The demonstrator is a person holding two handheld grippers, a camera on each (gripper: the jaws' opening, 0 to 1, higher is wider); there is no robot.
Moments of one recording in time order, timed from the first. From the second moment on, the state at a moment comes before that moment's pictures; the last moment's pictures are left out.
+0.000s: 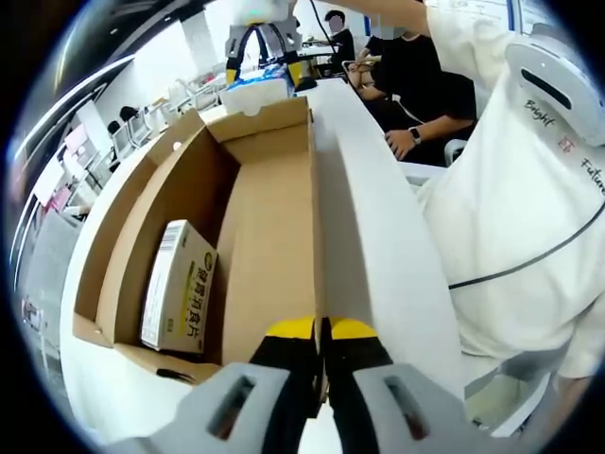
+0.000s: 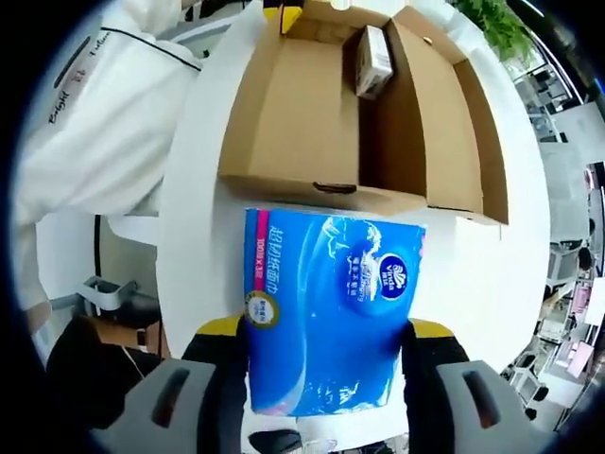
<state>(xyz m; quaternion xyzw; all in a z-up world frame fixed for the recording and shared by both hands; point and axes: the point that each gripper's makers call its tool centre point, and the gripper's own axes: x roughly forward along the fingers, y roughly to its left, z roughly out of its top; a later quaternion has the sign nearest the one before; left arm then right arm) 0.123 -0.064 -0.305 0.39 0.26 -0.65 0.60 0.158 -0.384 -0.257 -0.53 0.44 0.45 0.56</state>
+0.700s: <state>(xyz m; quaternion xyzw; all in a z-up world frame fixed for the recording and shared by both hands) 0.124 -0.063 -0.306 0.39 0.27 -0.65 0.60 0.159 -0.336 -0.208 -0.41 0.39 0.46 0.69</state>
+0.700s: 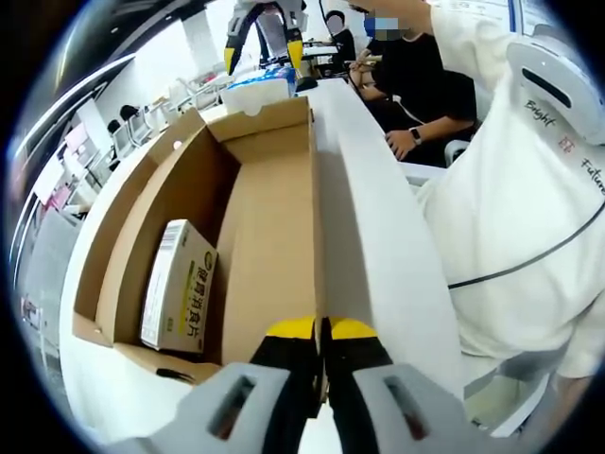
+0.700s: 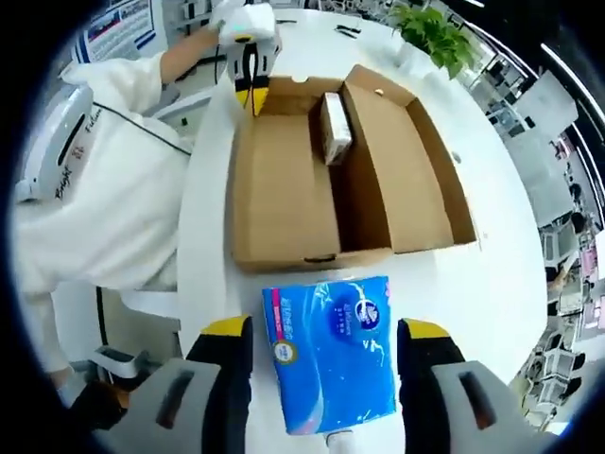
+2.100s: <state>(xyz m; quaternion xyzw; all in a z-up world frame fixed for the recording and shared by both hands) 0.125 -0.065 -0.306 0.38 0.28 -0.65 0.60 0.218 -0.287 -0.132 -0.10 0.15 0.30 0.93</state>
